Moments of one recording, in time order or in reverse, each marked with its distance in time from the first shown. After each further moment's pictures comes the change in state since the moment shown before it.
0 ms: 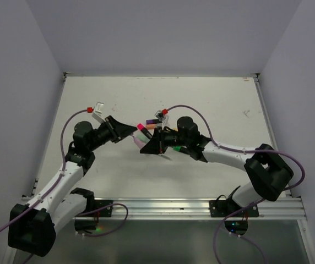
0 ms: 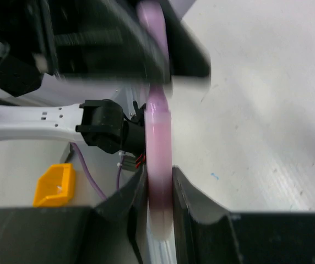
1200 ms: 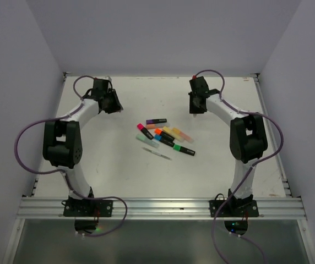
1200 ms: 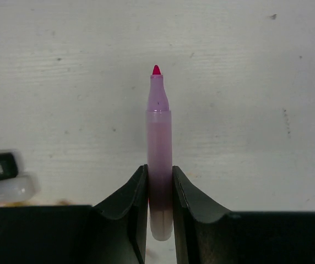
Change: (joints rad) left arm 0.140 0.894 0.795 -0.566 -0.461 0.491; right arm -0.437 0.428 0.723 -1.050 0.855 -0.422
